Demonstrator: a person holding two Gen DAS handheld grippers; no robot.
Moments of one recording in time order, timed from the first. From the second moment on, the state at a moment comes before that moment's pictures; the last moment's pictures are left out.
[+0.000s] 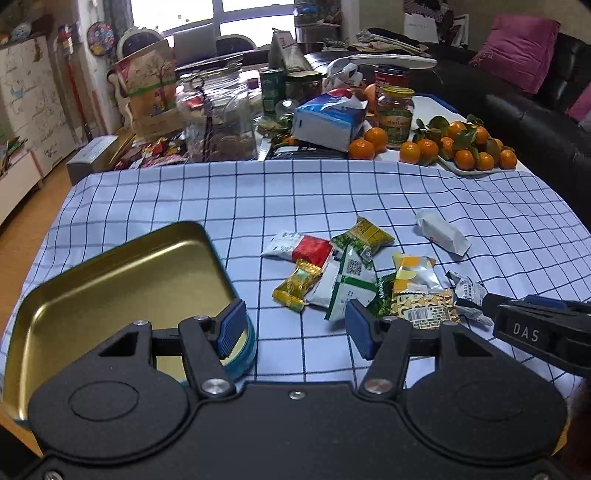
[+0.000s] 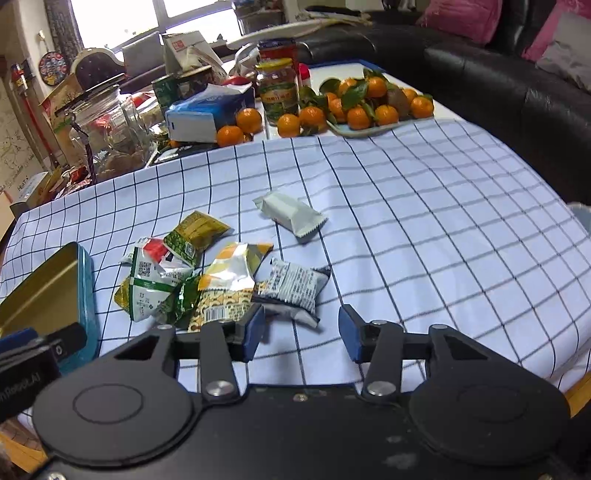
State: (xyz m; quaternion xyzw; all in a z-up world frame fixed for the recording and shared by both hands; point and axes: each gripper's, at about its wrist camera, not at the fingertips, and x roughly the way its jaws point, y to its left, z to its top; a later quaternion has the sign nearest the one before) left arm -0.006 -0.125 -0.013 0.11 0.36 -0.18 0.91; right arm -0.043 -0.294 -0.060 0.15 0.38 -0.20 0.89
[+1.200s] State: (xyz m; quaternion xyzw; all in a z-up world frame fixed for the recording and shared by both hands) left arm 0.049 -0.178 -0.063 0.13 0.41 -0.25 0.87; right arm -0.001 -0.335 -0.088 0.20 0.37 -0.18 0.89
